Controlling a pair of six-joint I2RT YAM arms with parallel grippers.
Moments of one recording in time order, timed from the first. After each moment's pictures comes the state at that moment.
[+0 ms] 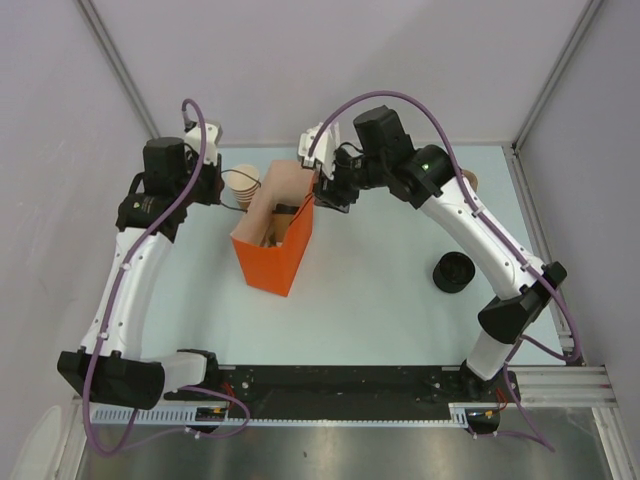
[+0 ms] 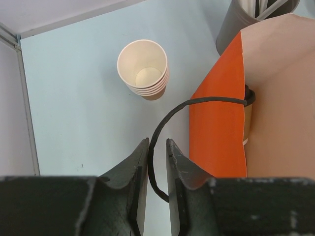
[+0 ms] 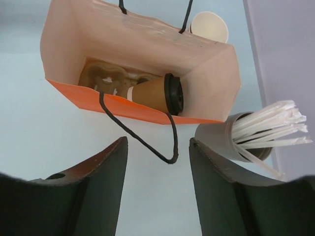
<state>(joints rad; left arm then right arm) -0.12 1.23 1.41 -0.70 0.09 0.14 0.73 1.71 2.04 -0.88 -0.44 -0.64</state>
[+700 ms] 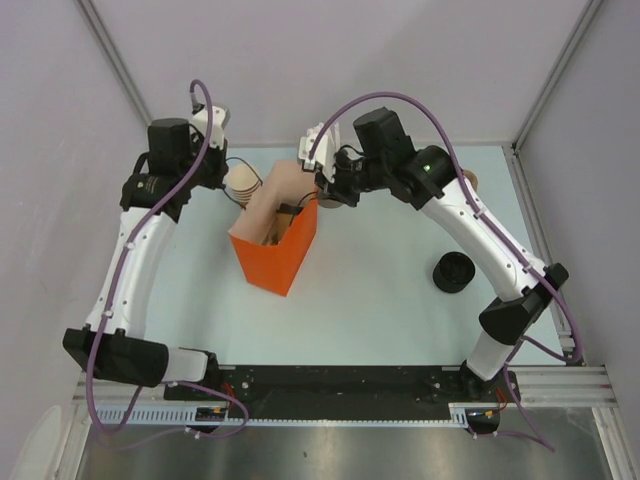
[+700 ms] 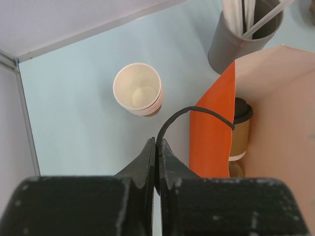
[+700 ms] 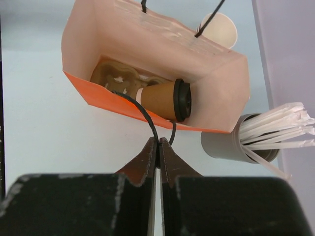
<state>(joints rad) -0.14 1.34 1.55 -0.72 0.12 0.16 0.74 1.71 2.04 -0.91 -0.47 -0.64</state>
